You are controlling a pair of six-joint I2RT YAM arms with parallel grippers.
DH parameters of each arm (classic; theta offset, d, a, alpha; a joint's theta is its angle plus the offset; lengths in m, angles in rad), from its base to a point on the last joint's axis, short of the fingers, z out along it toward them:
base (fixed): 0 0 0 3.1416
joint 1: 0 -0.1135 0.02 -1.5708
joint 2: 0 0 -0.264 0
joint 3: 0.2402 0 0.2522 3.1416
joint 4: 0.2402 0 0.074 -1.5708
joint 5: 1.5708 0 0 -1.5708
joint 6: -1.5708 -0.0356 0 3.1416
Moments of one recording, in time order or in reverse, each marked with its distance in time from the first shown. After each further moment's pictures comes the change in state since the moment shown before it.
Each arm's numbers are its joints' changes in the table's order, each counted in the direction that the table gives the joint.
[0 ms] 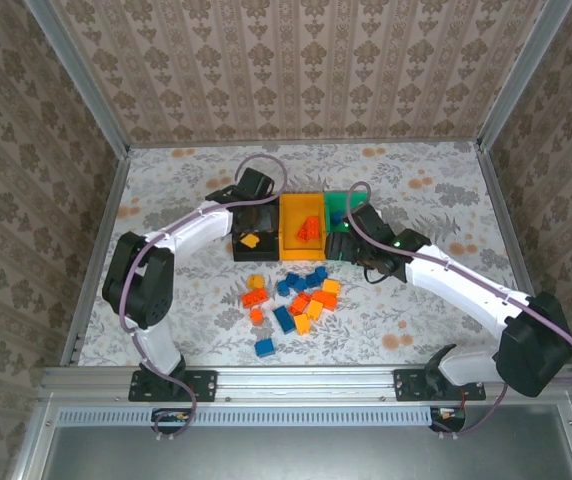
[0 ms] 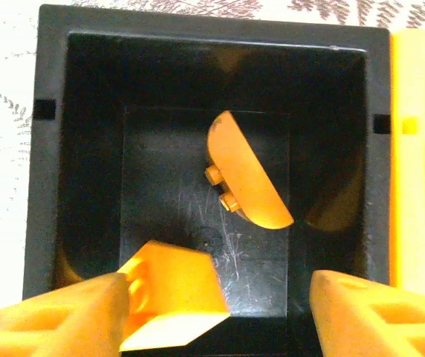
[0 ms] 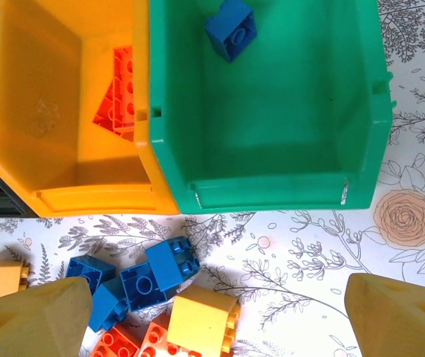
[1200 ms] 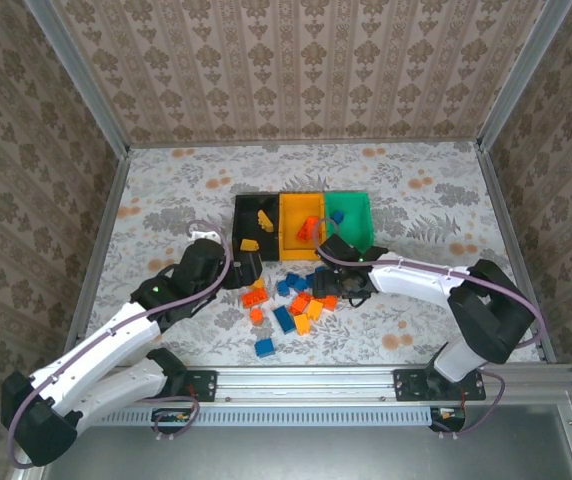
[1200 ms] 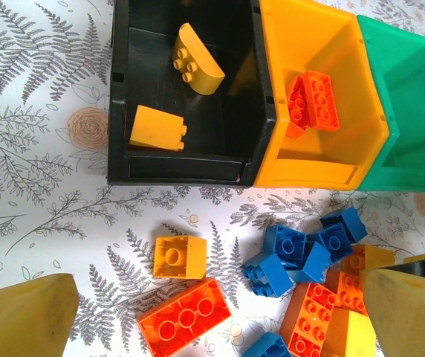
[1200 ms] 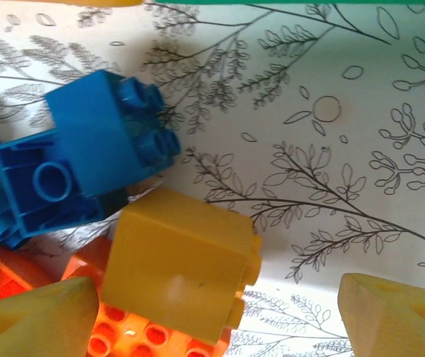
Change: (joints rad) left arm 0.179 0.923 -0.634 -0.035 -0.009 0.161; right arm -0.119 -0.250 -0.101 -0.060 -0.109 -0.025
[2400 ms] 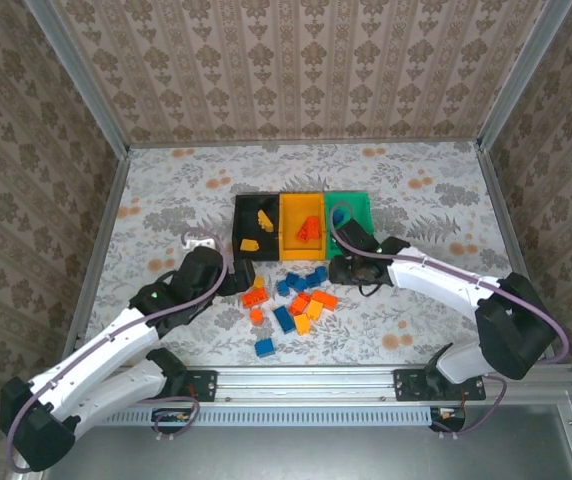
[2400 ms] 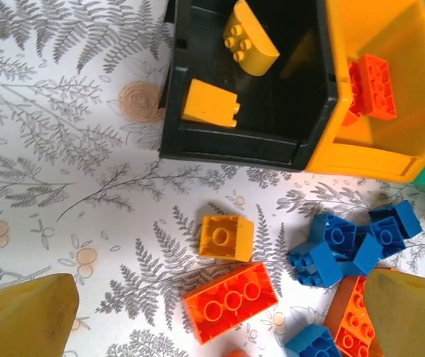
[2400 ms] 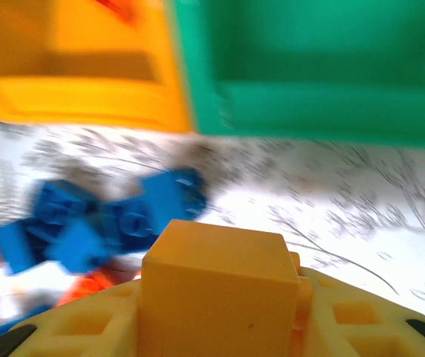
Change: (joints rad) left arm -0.005 0.064 -0.073 0.059 -0.063 0.037; right arm 0.051 0.113 0.128 0.079 -0.014 0.087
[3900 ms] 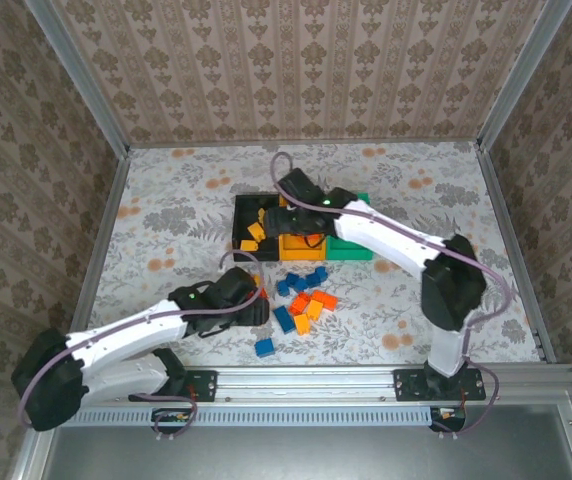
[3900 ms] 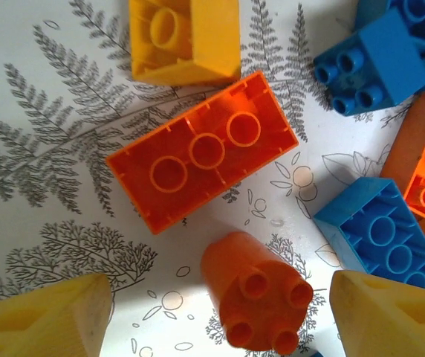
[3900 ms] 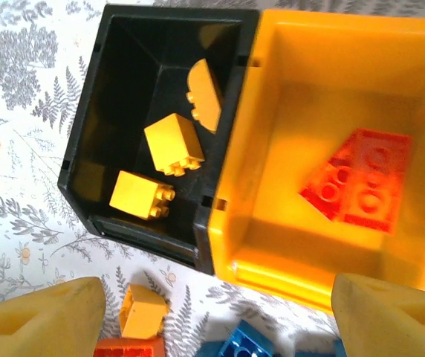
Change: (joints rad) left arm 0.203 -0.304 -0.065 -0.031 0.139 0.041; right arm -0.034 -0.294 0.494 0.009 0.004 0.069
